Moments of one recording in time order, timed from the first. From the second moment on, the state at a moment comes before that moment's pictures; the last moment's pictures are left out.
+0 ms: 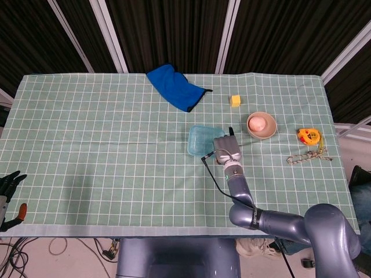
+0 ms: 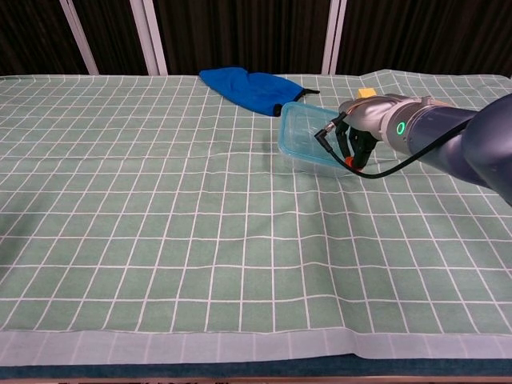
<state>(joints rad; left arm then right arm) -0.06 -0.91 0.05 -1.79 1.46 1.35 -0.07 1.06 -1.71 0.21 -1.29 -0.36 0.98 -0.85</state>
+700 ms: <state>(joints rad) -0.06 -0.91 0.05 -1.79 1.46 1.35 -0.07 1.08 -1.74 0.26 -1.28 -0.42 1.02 -0.84</state>
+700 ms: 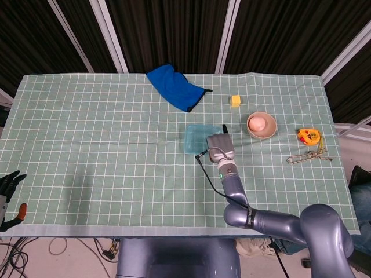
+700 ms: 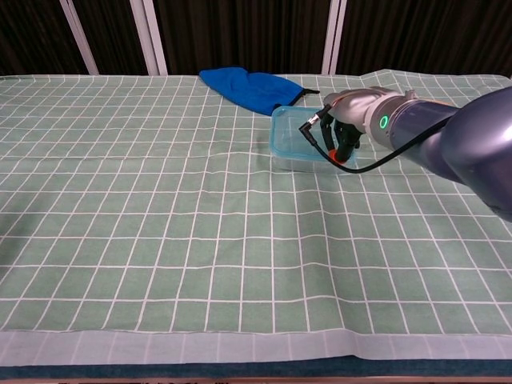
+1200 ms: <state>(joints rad) -0.06 -0.91 0.05 -1.79 1.47 1.36 -0.06 1.05 -1.57 0.34 -1.53 -0.41 1.15 -0.86</state>
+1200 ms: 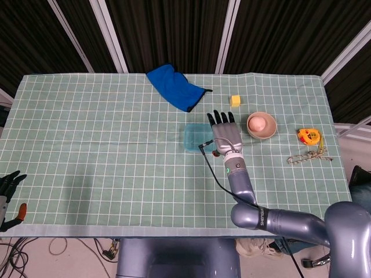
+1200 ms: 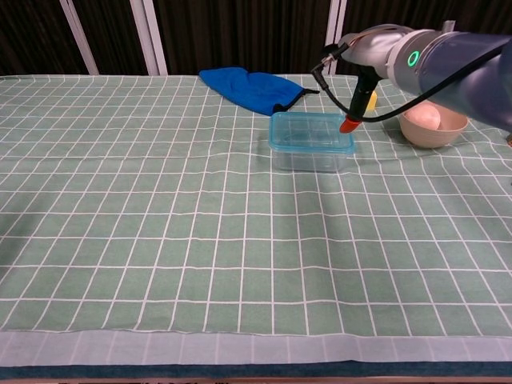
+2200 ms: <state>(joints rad) -0.02 -0.96 0.04 -1.70 1.69 1.57 -0.06 0.35 -1.04 -0.05 -2.01 -1.30 1.59 -0.29</state>
